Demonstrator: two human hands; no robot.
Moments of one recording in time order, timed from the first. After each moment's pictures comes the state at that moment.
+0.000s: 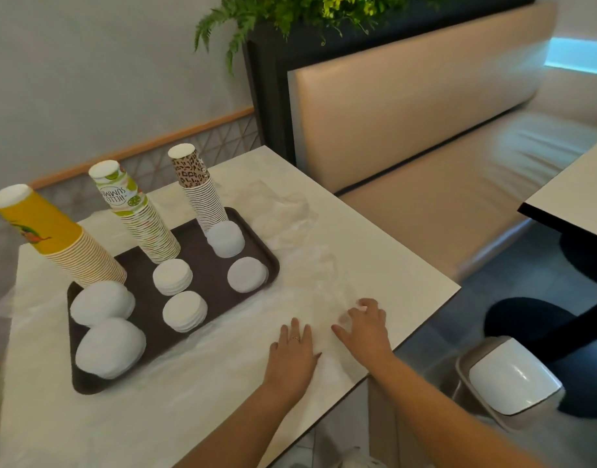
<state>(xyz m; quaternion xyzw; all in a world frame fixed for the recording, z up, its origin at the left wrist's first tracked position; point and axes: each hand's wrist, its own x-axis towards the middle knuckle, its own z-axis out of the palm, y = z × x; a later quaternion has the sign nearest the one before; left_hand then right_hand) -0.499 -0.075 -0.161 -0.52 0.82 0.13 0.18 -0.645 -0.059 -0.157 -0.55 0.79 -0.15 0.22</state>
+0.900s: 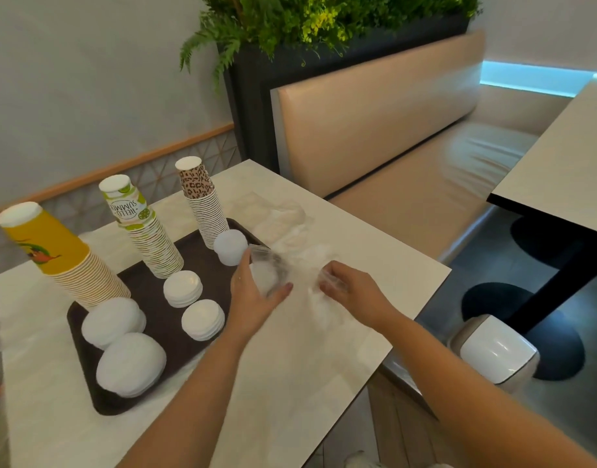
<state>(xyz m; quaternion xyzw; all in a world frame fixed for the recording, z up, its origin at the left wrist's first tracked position) -0.409 -0.146 -0.079 -0.47 0.71 0.39 -0.34 -0.595 -0.064 -0.062 -0.59 0.65 -0.38 0.28</state>
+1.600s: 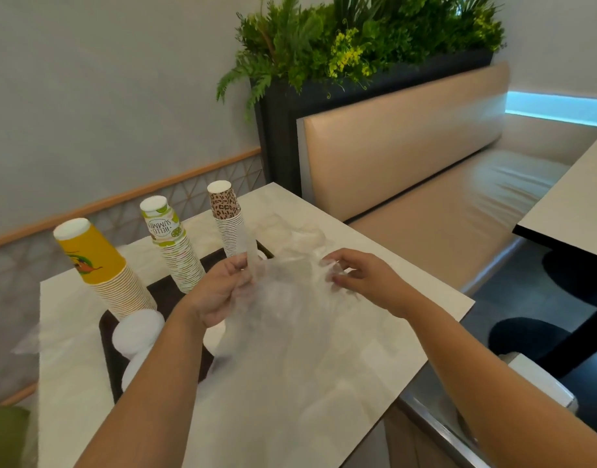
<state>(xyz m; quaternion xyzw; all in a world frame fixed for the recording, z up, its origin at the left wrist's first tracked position) -0.353 -0.188 -0.004 -0.27 0.56 0.73 -0.28 -0.604 -0.093 -0.003 -0.61 0.57 -0.41 0.37</state>
